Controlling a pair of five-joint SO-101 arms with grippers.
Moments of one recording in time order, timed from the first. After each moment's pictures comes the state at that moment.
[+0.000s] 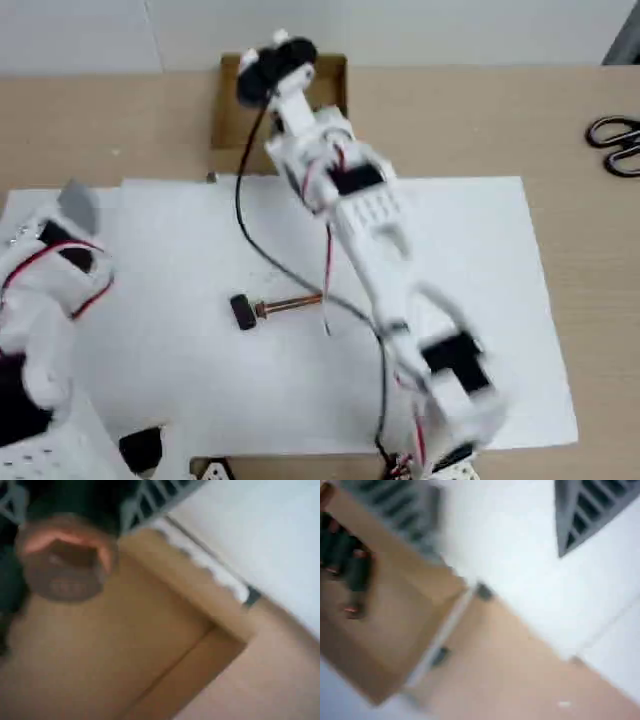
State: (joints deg) left arm -25.5 -47.2 3.5 91.4 31.1; right arm -26.6 20.8 -16.4 36.8 10.7
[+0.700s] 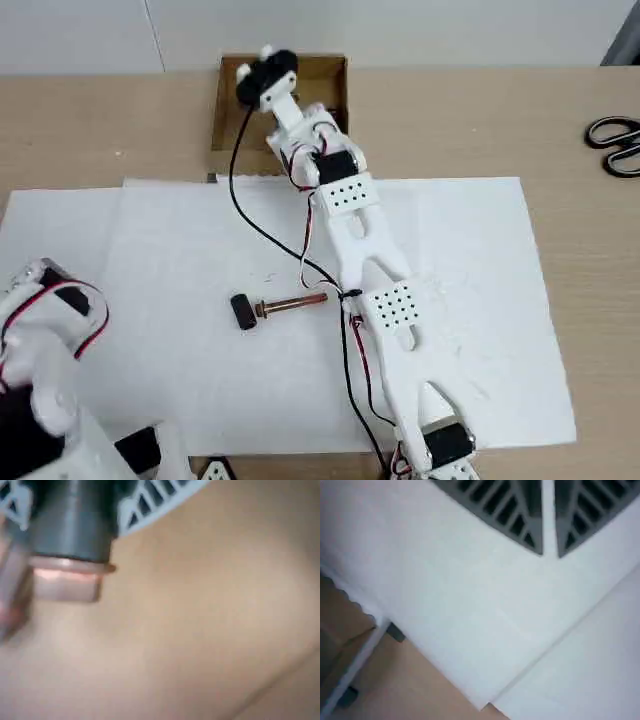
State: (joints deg) left arm -30.3 -55.5 10.2 97.4 26.1; right arm -23.9 80.0 -89.8 49.5 18.3
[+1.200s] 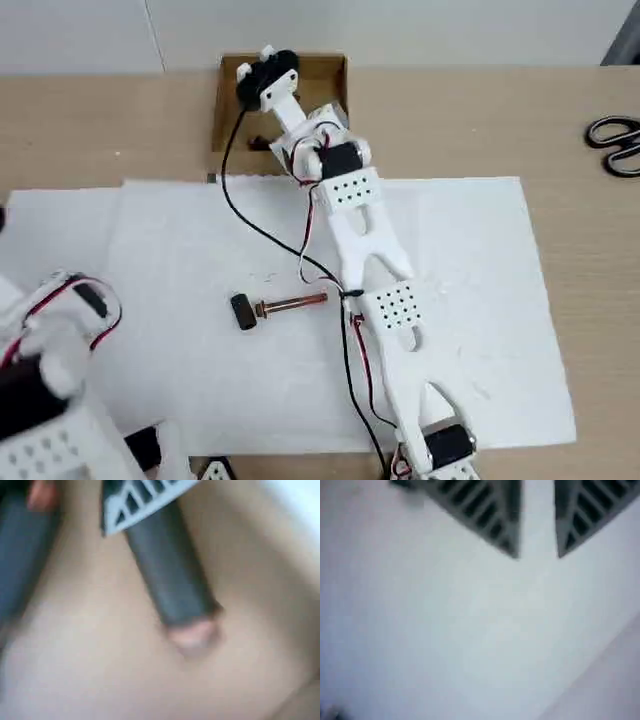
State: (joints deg) left arm -29.4 -55.1 23.5 97.4 23.7; right arm -24.0 75.9 -94.4 70.7 18.3
